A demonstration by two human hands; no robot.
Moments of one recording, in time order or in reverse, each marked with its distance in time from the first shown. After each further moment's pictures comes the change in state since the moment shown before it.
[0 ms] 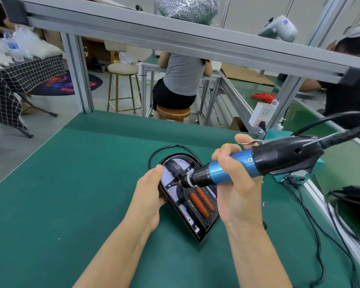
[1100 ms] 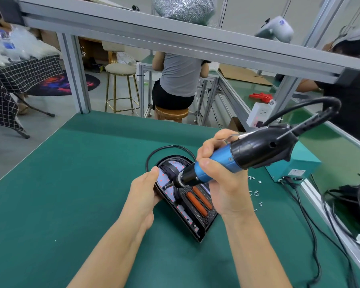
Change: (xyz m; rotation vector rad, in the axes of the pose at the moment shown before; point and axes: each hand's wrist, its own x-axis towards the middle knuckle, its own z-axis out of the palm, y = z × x) left_hand 0.004 0.000 -0.004 0.021 0.045 -0.024; right_hand 0.014 0.007 0.001 -0.049 -0.333 -0.074
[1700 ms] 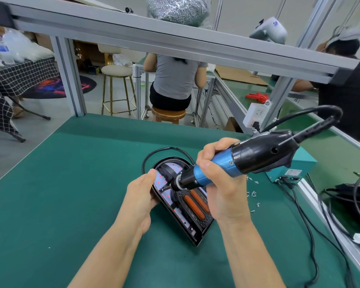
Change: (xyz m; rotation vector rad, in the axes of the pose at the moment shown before) left_hand 0.002 -0.001 0.000 0.013 -0.032 0.021; right_hand -0.006 0.000 0.000 0.048 0.103 -0.016
